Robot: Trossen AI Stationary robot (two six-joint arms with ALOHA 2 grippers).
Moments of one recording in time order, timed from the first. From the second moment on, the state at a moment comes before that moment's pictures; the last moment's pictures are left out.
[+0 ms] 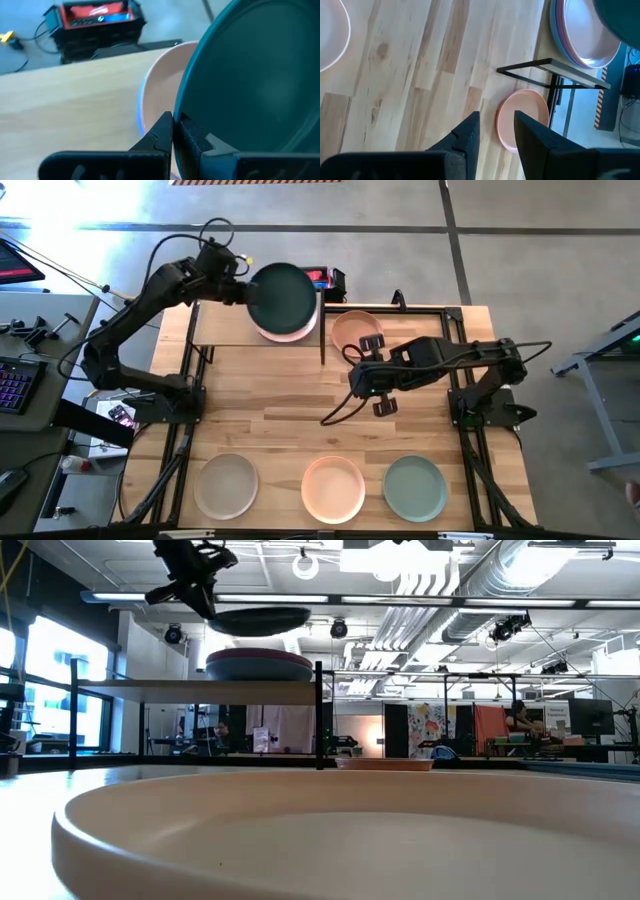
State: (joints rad) left arm 0.77 1.29 1.46 -1.05 -0.05 -0.55; right arm 0.21 1.73 2.01 -1.47 0.41 -0.18
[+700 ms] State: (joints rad) left arm 0.79 1.42 1.46 -1.09 -0.03 -0.55; right arm 0.21 1.73 2.01 -1.47 0.41 -0.10
